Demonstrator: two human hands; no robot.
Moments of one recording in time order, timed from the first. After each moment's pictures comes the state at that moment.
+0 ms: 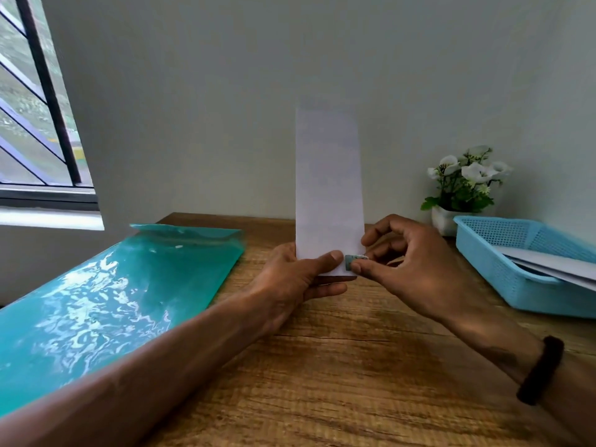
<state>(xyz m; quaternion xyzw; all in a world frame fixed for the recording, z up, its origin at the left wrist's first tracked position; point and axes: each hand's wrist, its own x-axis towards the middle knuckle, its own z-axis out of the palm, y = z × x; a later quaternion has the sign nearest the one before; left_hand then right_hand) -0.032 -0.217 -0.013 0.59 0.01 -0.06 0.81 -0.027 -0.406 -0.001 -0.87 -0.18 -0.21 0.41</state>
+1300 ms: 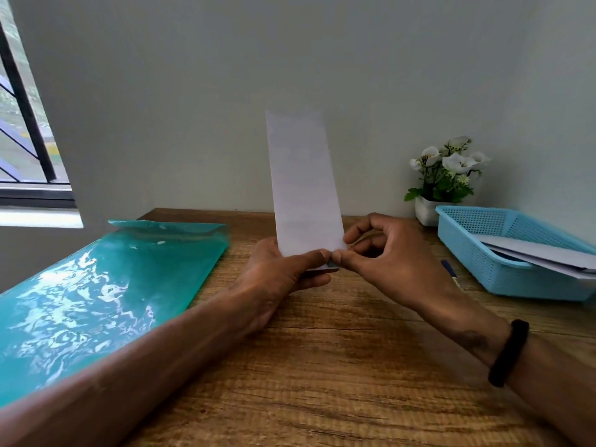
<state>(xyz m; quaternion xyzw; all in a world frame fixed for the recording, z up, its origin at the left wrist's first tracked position) -0.025 -0.215 -0.025 0.62 -0.03 -0.03 0.78 -0.024 -0.404 -0.009 -0.86 -0.16 -0.20 0.44</state>
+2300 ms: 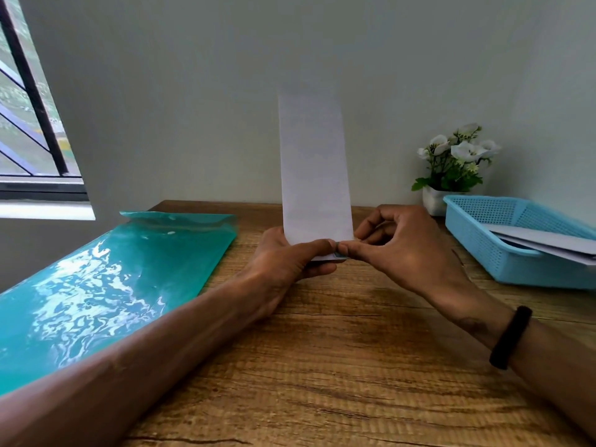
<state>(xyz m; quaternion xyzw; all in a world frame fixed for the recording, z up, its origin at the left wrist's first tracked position) -0.026 -0.215 -0.023 0.62 -0.01 -0.03 0.78 -0.028 -0.405 -0.007 -0.88 -0.14 -0.23 0.39</state>
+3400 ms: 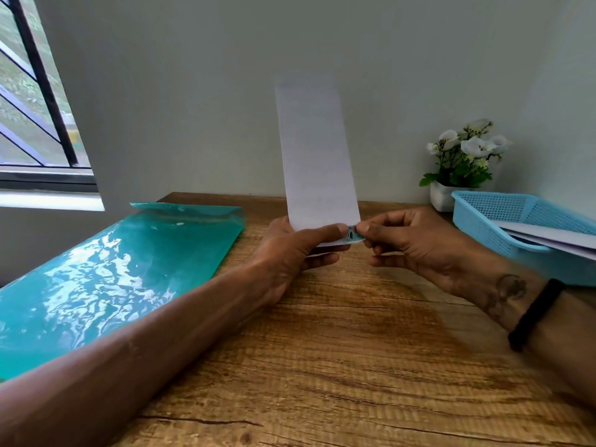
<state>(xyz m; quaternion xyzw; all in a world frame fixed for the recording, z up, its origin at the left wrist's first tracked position) -0.026 -0.214 -0.020 0.61 -0.02 -0.04 0.79 -0.009 -0.419 -0.002 -0.75 -0.08 0.06 0.65</state>
